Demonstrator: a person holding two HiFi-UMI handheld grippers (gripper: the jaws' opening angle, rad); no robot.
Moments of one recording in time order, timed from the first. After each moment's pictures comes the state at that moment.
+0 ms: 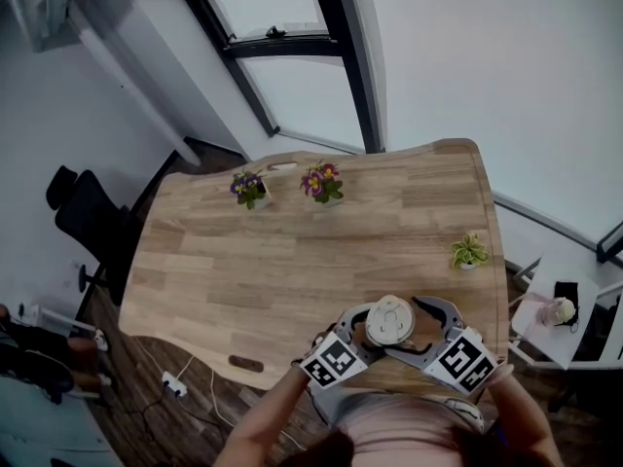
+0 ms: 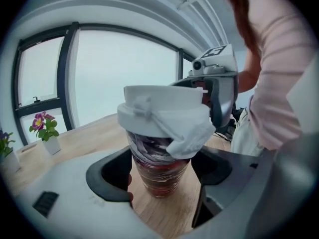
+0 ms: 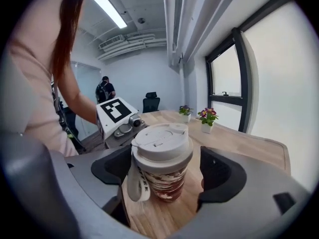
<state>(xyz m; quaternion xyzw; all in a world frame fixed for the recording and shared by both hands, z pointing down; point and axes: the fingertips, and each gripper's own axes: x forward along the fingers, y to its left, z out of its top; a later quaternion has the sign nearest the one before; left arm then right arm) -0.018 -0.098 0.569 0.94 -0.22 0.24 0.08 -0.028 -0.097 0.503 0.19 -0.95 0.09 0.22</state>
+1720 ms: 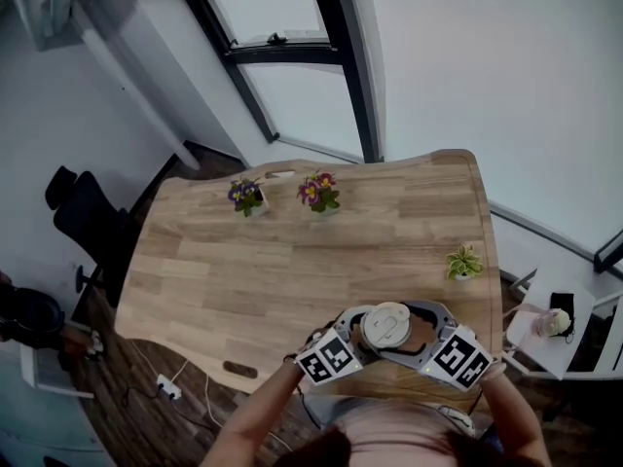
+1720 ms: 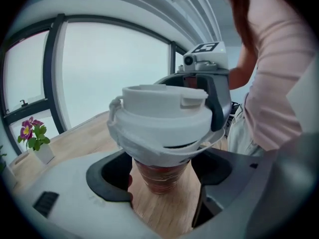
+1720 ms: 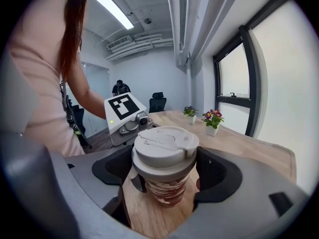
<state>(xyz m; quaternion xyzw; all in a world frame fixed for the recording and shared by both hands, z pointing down) -0.010 -0.110 0.570 0.94 -0.17 0.28 0.07 -0.030 -0.110 0.503 0.15 -0.96 0.08 0.21</state>
